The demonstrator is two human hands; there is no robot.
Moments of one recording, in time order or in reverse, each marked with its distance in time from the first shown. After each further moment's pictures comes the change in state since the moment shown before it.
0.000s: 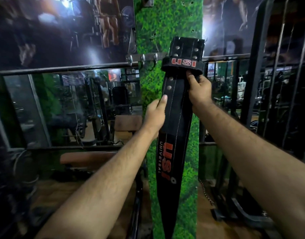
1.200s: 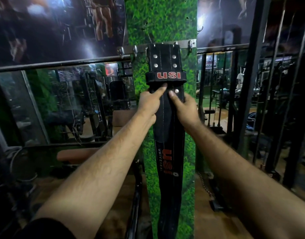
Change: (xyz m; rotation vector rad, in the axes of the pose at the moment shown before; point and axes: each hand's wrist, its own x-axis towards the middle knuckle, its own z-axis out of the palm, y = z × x) left_hand 0.027 0.016 0.020 -0.249 0.056 -0.150; right_hand -0.051 0.060 -0.023 -0.103 -0.210 0.051
